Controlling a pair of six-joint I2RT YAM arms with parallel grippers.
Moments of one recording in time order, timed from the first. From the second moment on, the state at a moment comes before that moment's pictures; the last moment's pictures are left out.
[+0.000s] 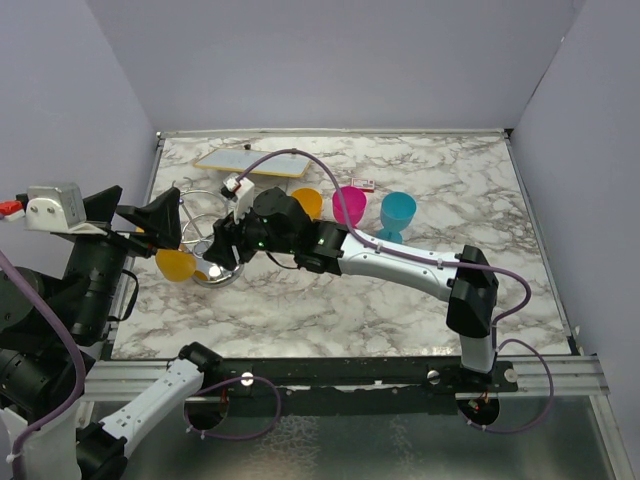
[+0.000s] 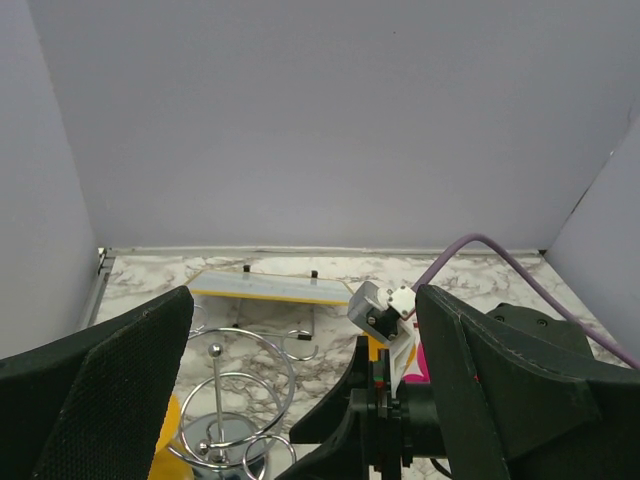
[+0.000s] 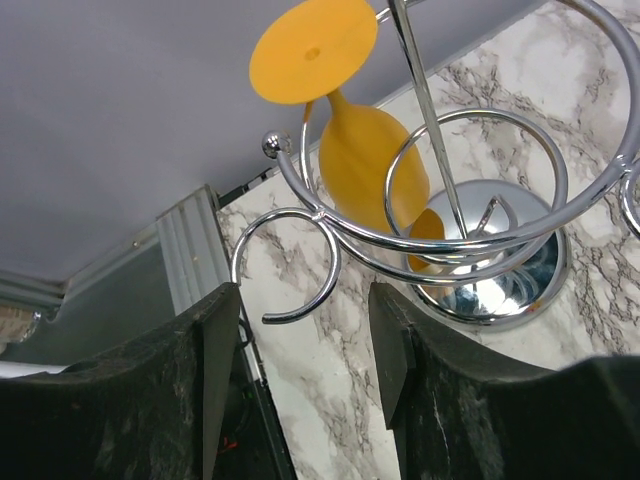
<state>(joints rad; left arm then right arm) -0.49 0.66 1.61 -0.76 -0.33 -0.12 1.17 1.93 1.74 -0.06 -0.13 0.35</state>
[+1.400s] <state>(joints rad) -0.49 0.66 1.62 -0.78 -0.33 -0.13 1.11 1.93 1.79 -0.16 -0.17 0.10</state>
